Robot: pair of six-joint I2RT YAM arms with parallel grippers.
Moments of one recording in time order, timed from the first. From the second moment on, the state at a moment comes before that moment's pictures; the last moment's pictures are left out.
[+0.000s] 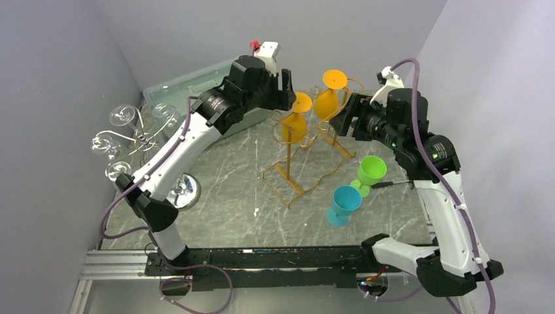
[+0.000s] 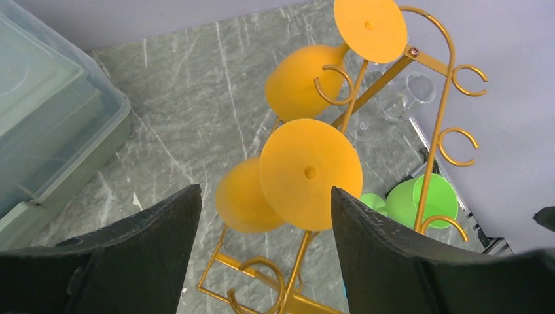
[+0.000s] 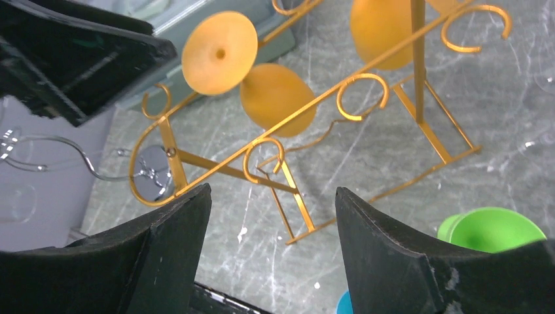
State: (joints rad) left arm -0.73 1.70 2.03 -0.67 -0.13 -0.36; right arm 0.42 1.11 1.64 -0.96 0.00 0.45
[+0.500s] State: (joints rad) left arm -0.59 1.74 1.99 -0.59 0.14 -0.55; right arm 0.24 1.11 1.57 -0.76 -0.30 0.46
